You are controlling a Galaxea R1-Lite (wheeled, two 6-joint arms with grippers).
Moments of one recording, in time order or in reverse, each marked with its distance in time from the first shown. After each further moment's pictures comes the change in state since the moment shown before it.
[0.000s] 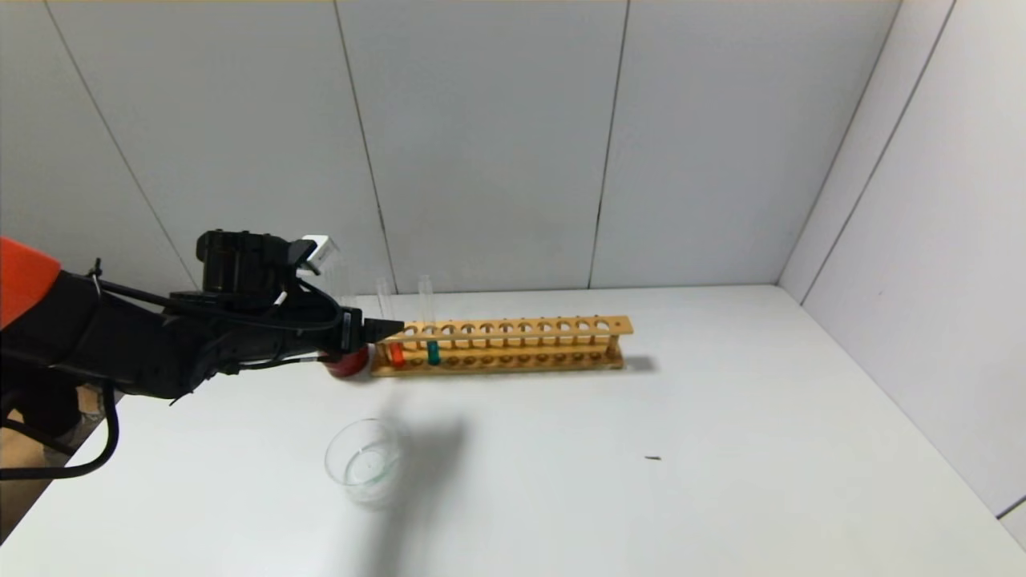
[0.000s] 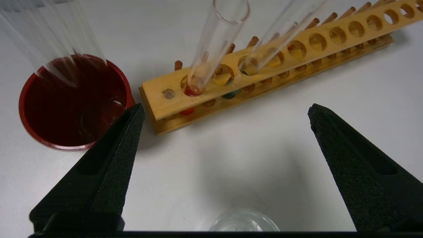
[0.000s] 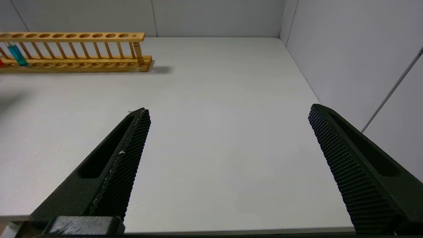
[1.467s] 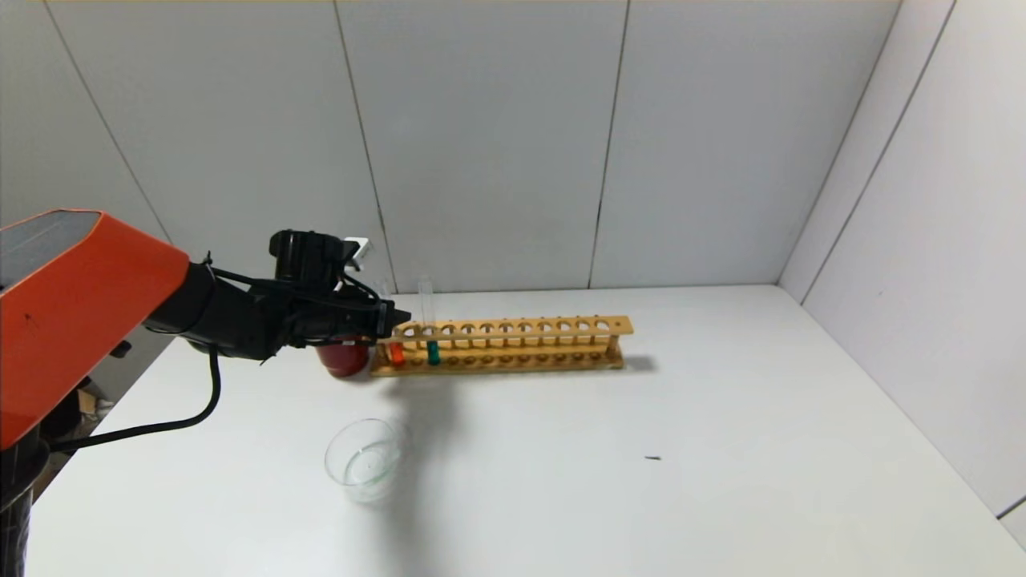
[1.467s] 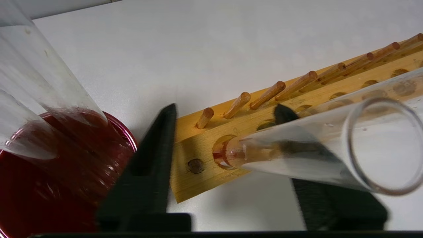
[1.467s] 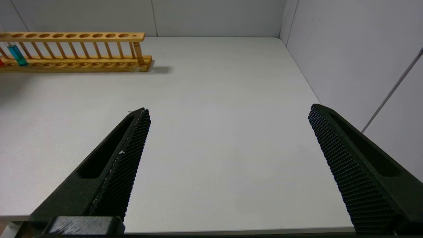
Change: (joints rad) left arm -0.024 0.244 -0.298 0.093 0.098 0.010; right arm 0.000 0.000 0.000 0.000 0.000 0.000
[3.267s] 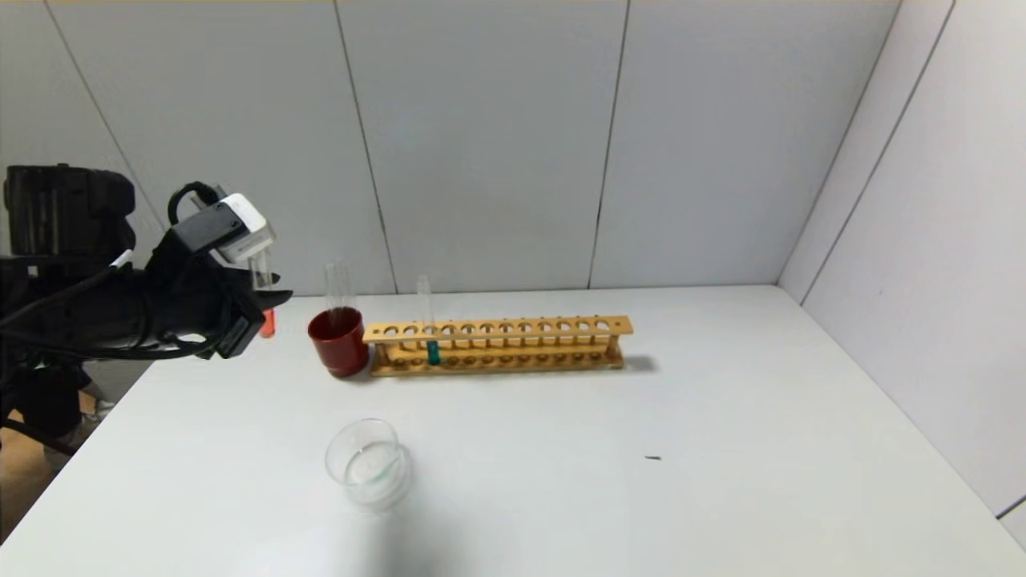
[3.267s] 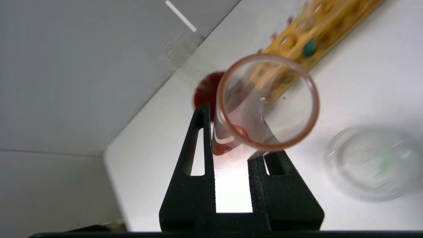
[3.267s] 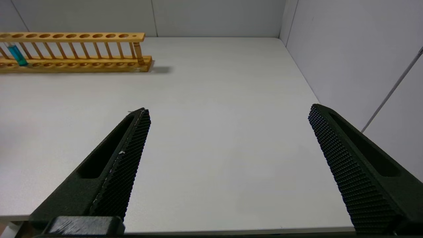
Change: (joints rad) left arm 0.130 -0.630 0.368 0.140 -0.006 0.746; right arm 0.000 0.000 0.000 0.000 0.000 0.000
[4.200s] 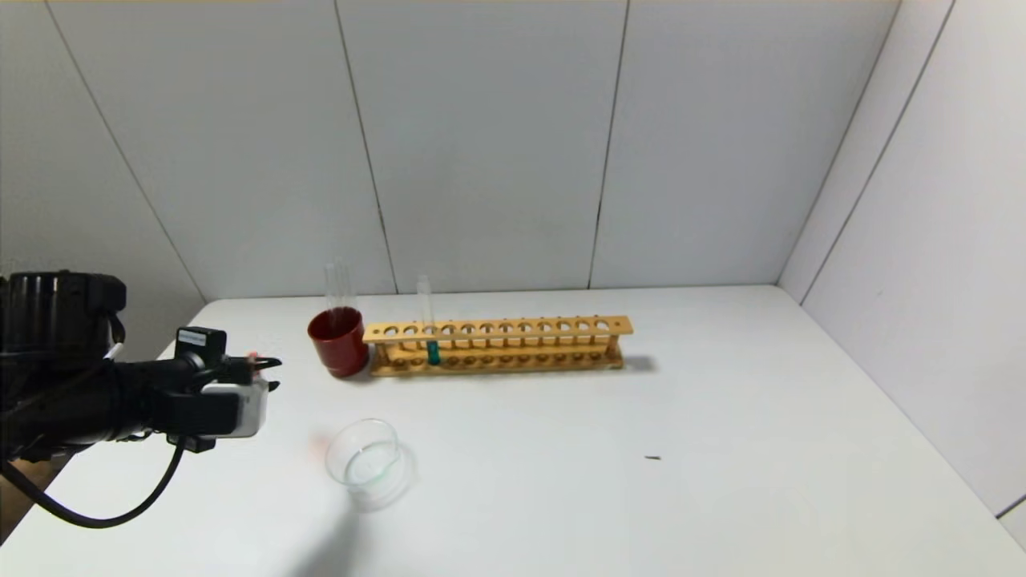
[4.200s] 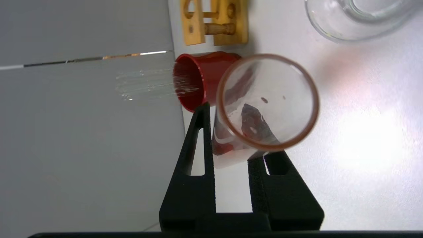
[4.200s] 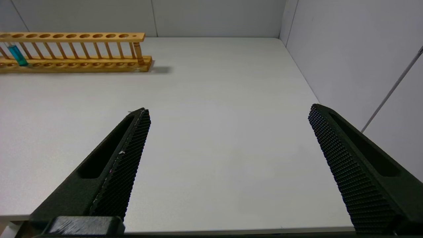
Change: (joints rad) left arm 0.128 0.038 0.269 -0.098 -0.233 0.963; right arm 0.000 0.000 0.000 0.000 0.000 0.000
